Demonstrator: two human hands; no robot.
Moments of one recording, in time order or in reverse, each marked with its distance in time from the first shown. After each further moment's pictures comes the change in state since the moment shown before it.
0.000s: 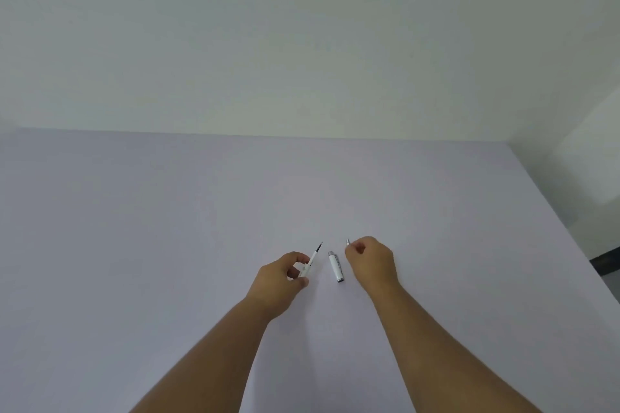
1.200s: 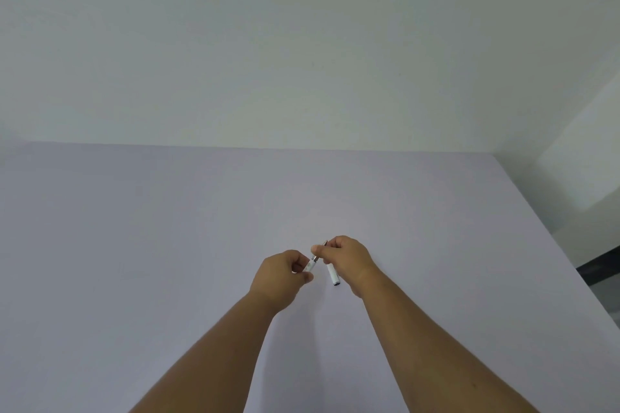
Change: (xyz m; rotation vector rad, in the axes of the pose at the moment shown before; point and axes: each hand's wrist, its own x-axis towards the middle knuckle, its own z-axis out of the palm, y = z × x) left_hand -0.008 0.026 -0.004 0.081 0.091 0.060; right_hand -0.024 -0.045 -0.012 0.330 -0.316 0.030
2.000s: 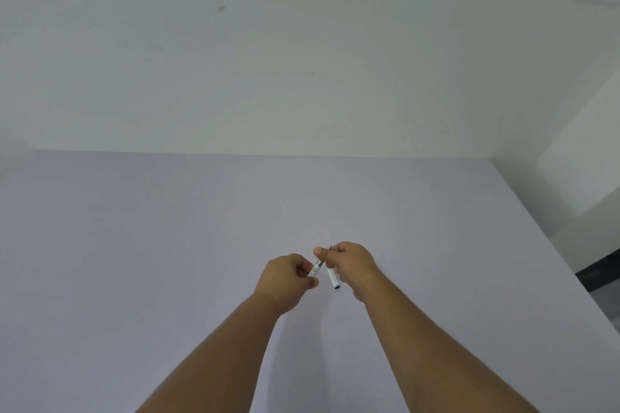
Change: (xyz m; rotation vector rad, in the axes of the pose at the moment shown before) left_hand -0.008 0.011 -0.001 0.021 -0.024 -0.026; right_hand -0.011 -0.003 -0.005 0.059 -0.011 0.009
